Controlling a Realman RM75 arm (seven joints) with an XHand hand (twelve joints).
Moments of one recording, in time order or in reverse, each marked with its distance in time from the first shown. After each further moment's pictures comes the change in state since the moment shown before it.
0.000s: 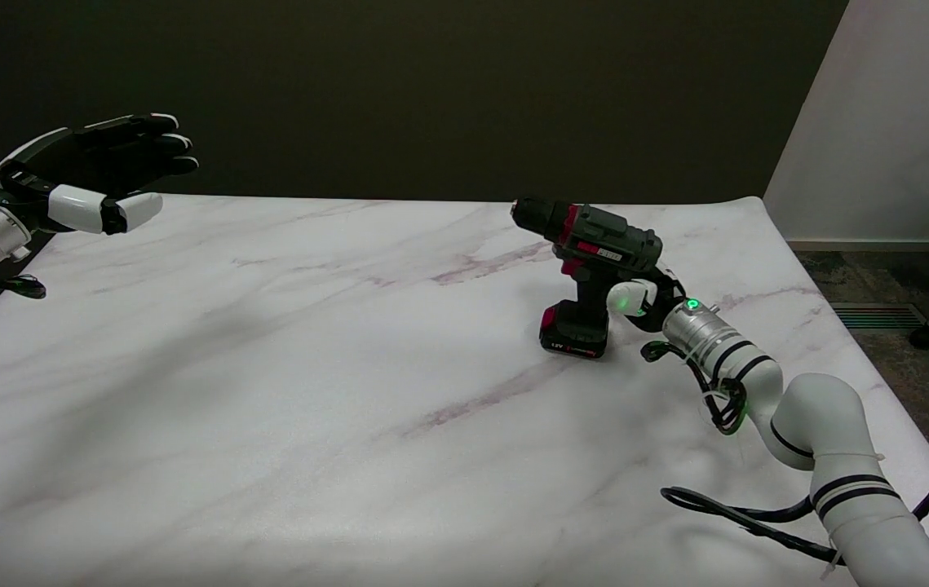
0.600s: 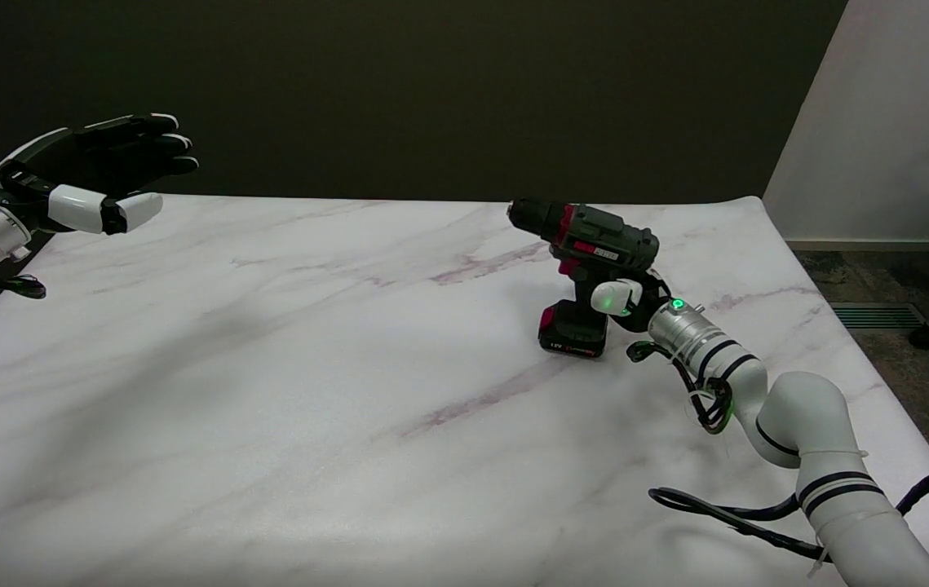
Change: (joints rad) arm 0.019 -0.018 -0.033 -0.010 0.002 0.003 0.000
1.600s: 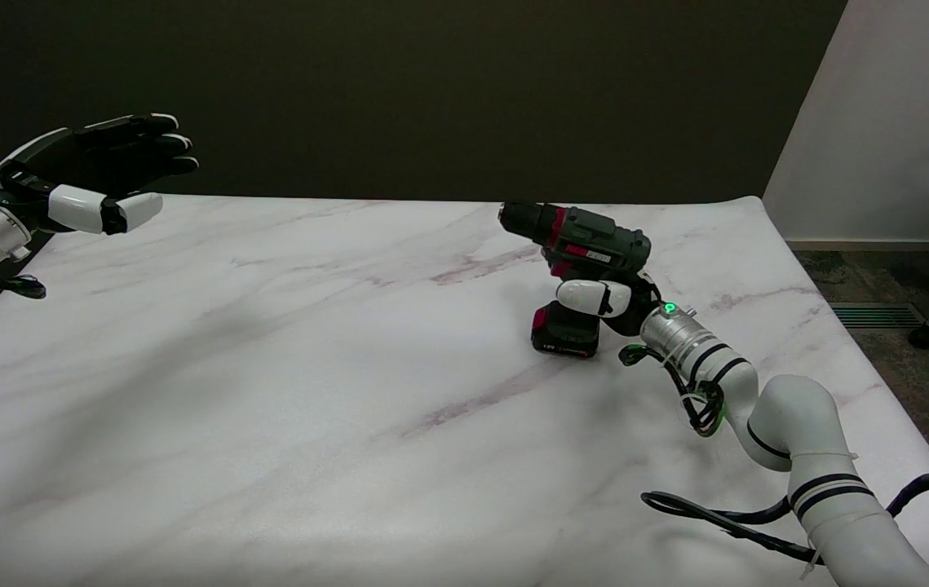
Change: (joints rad) arm 0.005 -0.017 -0.014 -0.012 0.005 0.005 0.000
